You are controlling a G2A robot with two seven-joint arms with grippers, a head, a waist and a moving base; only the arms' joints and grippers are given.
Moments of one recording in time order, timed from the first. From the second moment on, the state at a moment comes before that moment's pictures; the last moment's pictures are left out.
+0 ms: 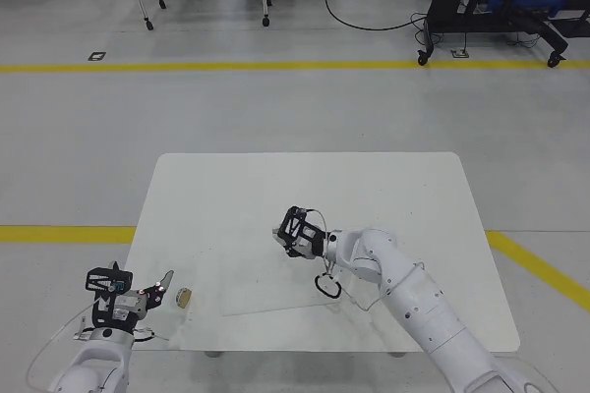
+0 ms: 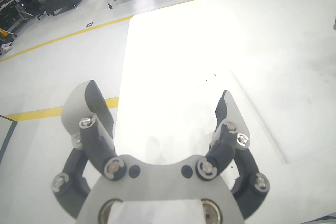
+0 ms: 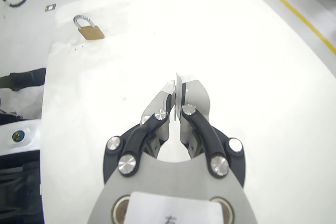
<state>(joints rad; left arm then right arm) 1.73 -1.15 -1.60 -1.80 1.33 0.00 0.00 -0.79 -1.31 0.90 -1.18 -1.21 -0.68 0.20</state>
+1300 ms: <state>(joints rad) 1.73 -1.15 -1.60 -1.80 1.33 0.00 0.00 -1.01 -1.26 1.11 -1.54 -1.30 -0.60 -0.07</state>
